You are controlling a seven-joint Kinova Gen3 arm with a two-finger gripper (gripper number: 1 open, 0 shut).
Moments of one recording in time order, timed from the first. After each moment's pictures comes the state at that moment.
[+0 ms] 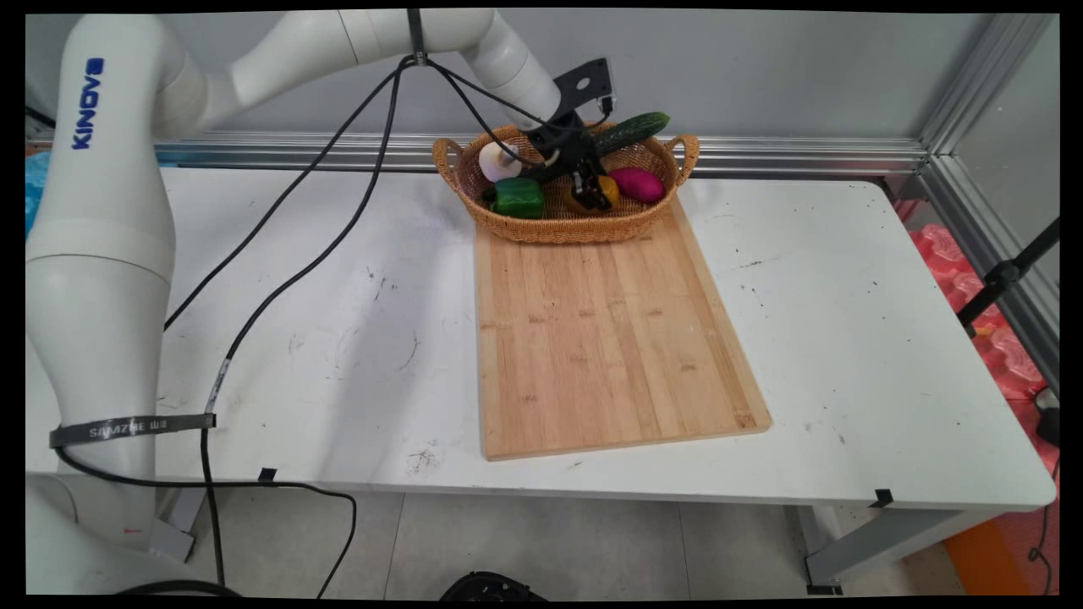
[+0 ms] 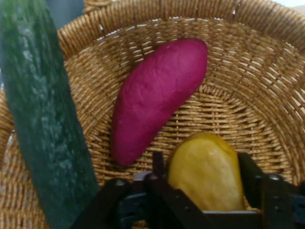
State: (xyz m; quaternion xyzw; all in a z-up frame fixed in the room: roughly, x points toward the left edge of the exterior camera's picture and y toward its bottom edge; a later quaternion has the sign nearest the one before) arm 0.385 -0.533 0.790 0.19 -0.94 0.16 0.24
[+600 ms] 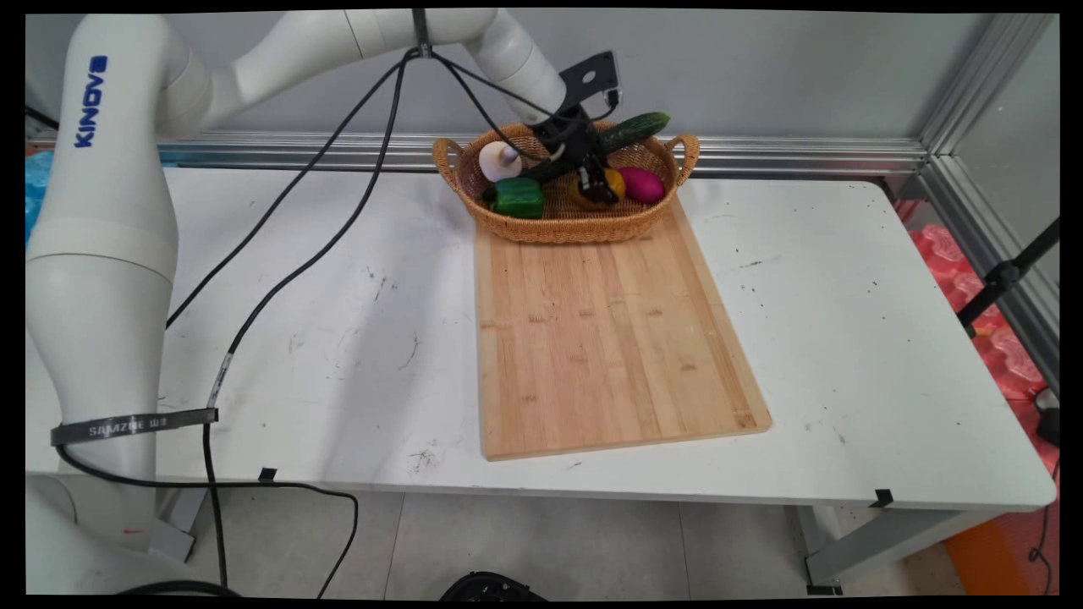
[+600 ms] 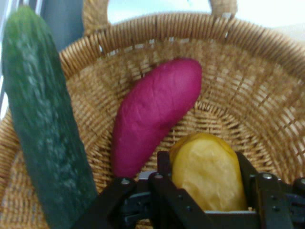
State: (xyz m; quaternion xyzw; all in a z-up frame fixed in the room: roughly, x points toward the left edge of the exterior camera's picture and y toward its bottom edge) arm 0.378 -0.534 0.802 0.18 -0.94 0.16 0.25
